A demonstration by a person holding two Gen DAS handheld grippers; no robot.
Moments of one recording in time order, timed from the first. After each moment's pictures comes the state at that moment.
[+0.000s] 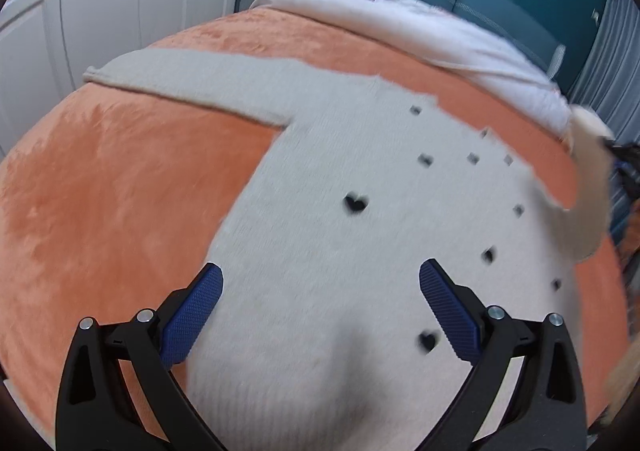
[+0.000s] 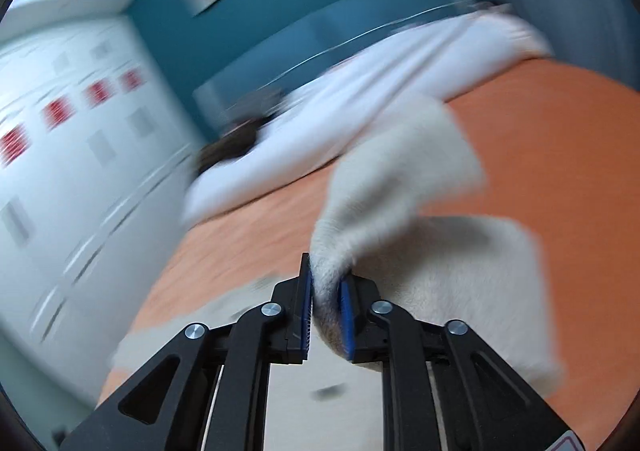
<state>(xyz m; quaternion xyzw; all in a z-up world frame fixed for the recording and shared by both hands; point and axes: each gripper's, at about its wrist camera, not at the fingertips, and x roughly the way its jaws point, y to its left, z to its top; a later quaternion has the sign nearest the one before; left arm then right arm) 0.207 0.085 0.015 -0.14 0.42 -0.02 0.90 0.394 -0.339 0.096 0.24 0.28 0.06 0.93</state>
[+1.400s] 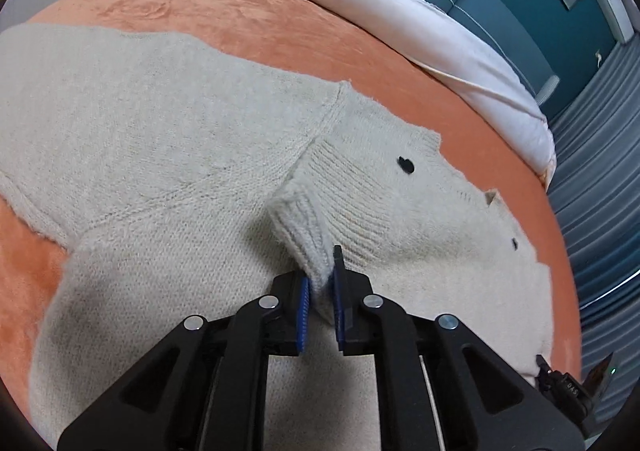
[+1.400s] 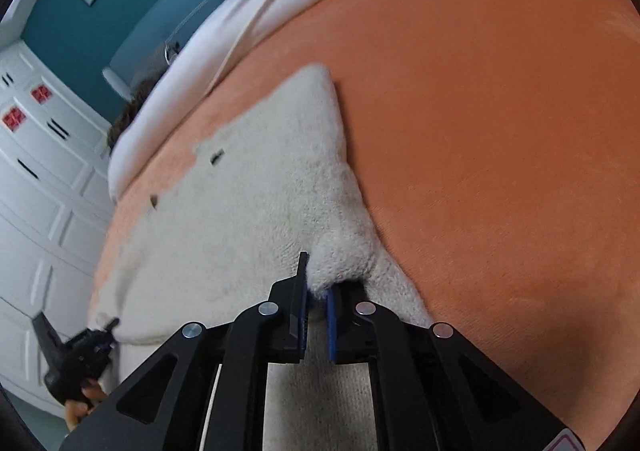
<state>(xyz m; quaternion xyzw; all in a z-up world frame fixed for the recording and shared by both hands) 0.419 0.055 -0.057 -0.24 0.45 -0.09 0.86 0.354 -0.372 -0.057 0.35 0.37 -0.10 0.86</state>
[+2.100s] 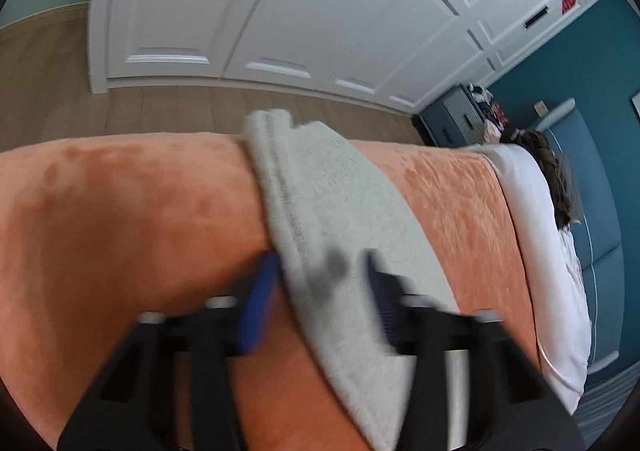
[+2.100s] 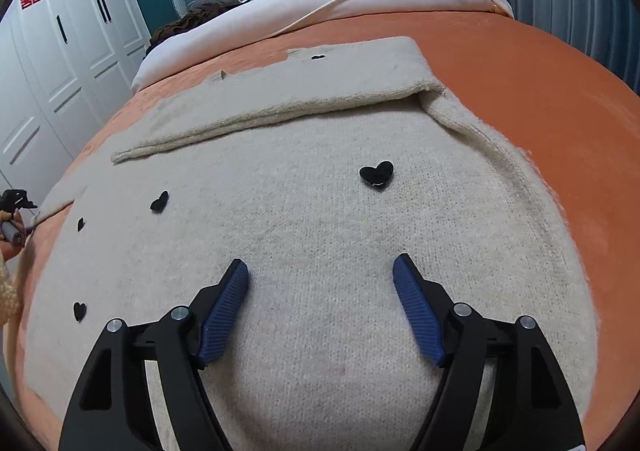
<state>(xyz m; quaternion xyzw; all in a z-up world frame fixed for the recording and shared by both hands) 0.427 0.429 -0.045 -0.44 0.33 0.24 0.80 0.211 -0.255 -0.055 0.13 0.40 -0.08 0.90</state>
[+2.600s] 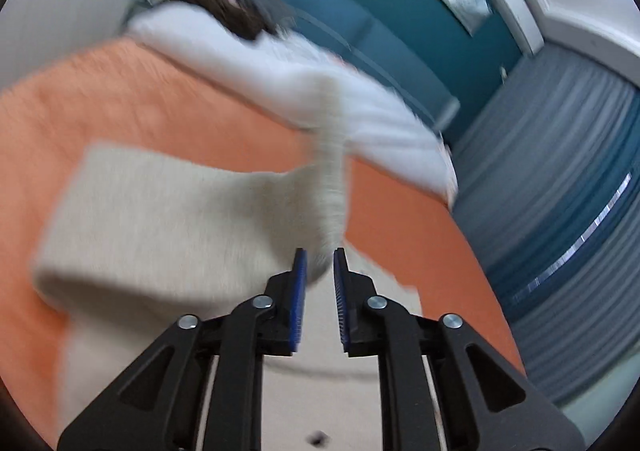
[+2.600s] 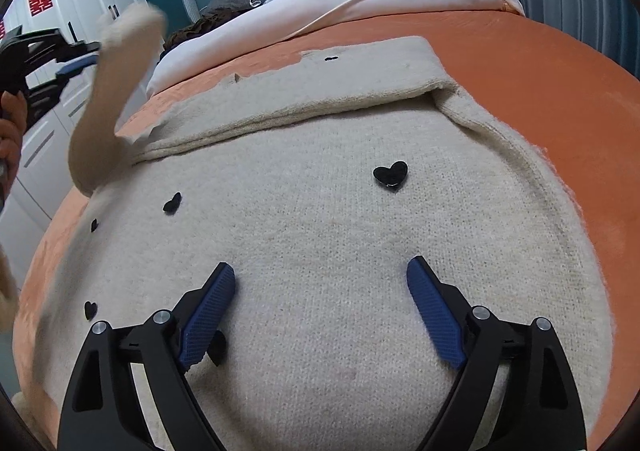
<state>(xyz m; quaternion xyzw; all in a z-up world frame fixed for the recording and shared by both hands) 0.362 0.018 0.073 -0.24 0.35 -0.24 0.87 0.201 -0.256 -0.059 0.15 0.39 -0.05 0.91</state>
